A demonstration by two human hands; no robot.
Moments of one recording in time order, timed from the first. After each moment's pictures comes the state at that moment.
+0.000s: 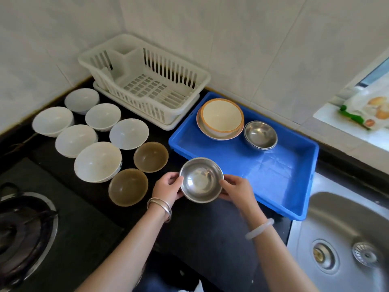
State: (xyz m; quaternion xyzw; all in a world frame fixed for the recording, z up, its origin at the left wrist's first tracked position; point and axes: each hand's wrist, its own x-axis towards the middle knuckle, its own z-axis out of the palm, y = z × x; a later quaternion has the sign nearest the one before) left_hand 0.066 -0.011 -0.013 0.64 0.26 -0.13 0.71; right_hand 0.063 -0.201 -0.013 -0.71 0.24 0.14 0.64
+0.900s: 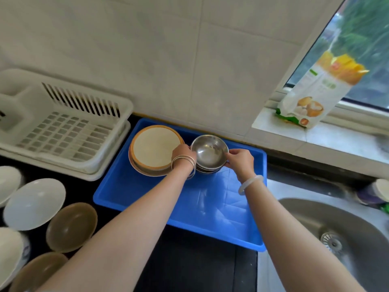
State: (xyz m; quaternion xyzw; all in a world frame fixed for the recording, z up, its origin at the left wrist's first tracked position) left_hand 0.275 -0.236 0.005 0.91 0.03 -0.21 0.35; right_hand 0.214 -0.380 -0.002 -0.77 0.38 -0.02 0.51
